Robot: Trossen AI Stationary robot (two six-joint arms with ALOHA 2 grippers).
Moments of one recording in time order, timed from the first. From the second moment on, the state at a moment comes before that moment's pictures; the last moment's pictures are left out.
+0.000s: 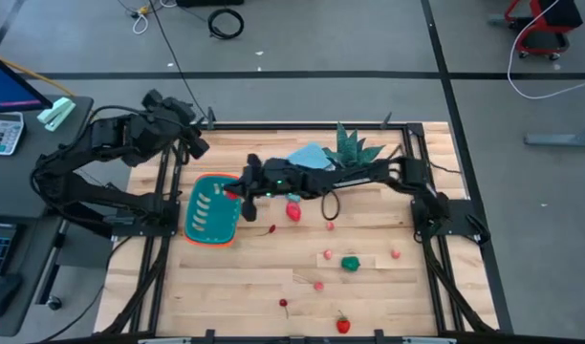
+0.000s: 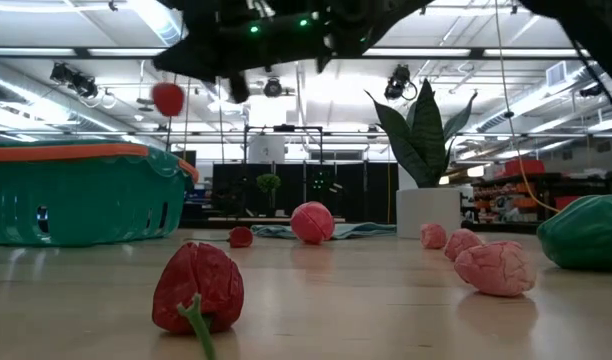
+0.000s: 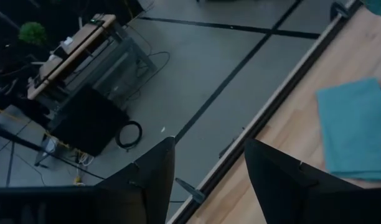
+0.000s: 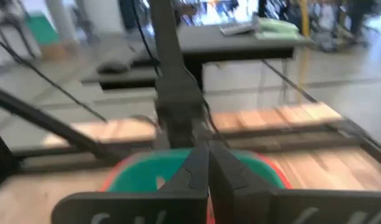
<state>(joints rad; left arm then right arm) 0.18 1.04 1.50 -1.10 -0.83 0.01 -0.05 2.19 1.69 0.38 -0.06 0.10</state>
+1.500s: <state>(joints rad) 0.19 1.05 1.50 -1.11 -0.55 -0.05 -0.06 1.65 1.88 -1.01 0.08 0.15</state>
